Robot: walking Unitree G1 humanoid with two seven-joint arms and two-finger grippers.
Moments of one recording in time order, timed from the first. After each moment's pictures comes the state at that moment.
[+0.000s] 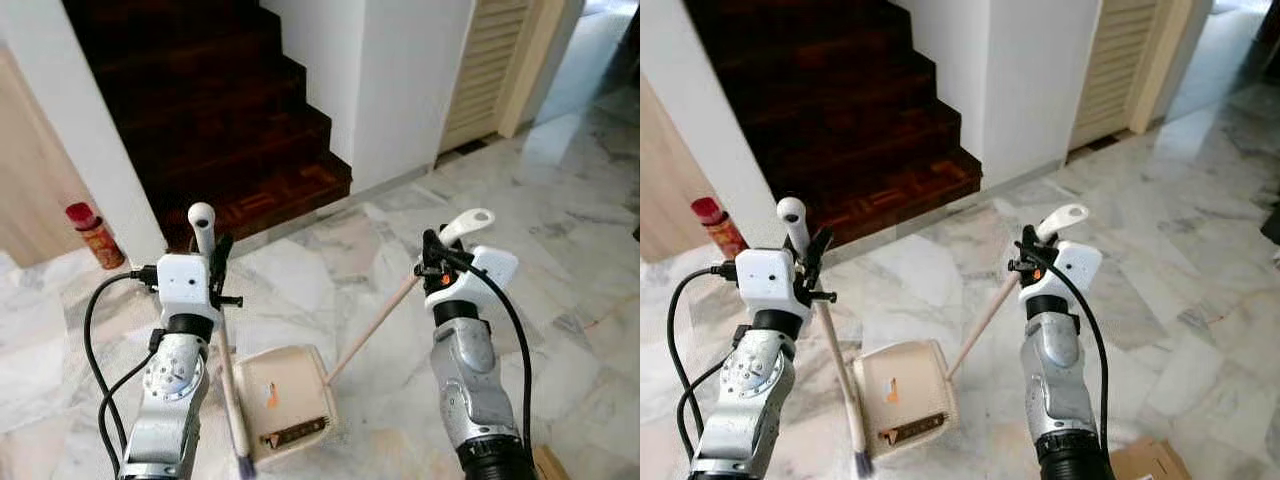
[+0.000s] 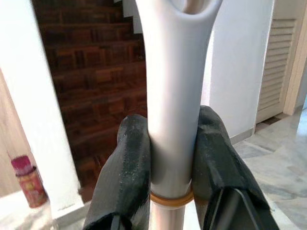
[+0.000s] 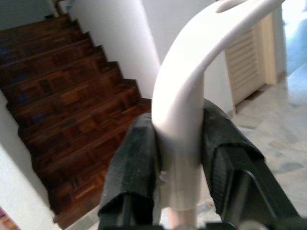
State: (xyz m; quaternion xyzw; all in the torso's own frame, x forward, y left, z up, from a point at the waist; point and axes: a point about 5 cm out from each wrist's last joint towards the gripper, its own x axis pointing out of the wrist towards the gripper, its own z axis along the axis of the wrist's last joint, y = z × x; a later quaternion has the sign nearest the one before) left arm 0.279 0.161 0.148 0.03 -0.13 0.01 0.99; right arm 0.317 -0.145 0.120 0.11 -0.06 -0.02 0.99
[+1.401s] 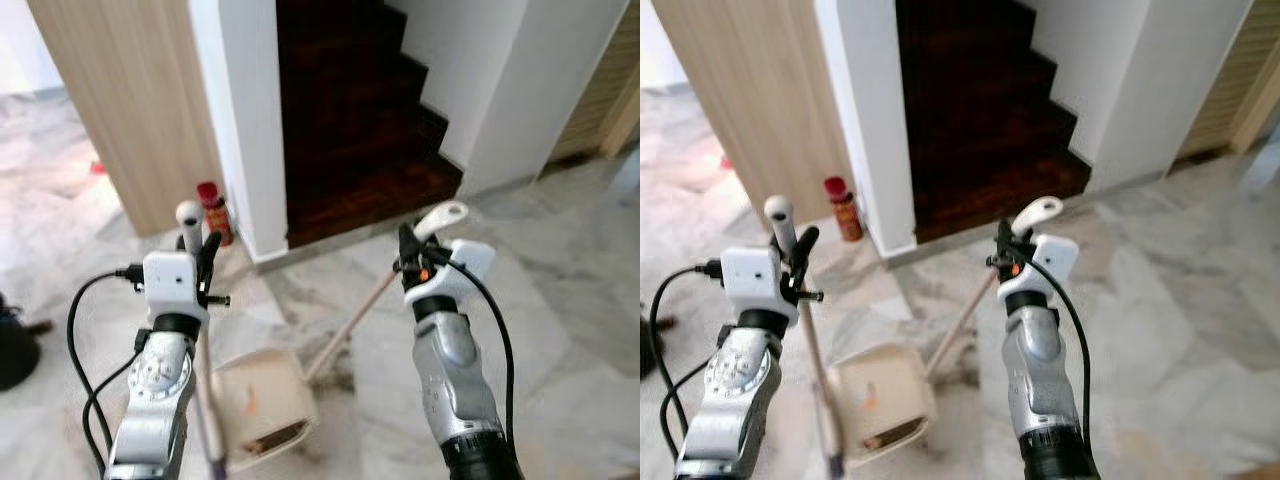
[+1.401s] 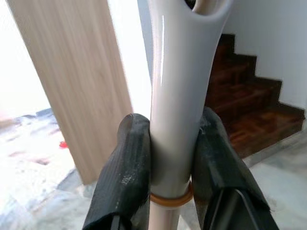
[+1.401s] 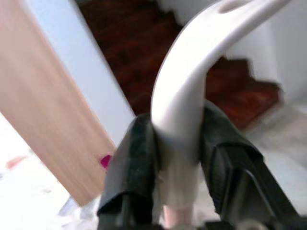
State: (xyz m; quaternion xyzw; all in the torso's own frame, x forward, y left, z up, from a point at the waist) left arm 0.279 0.165 0.155 0.06 -0.13 0.01 0.99; right arm 0.318 -0.134 0.124 0.14 -0.06 0.00 0.99
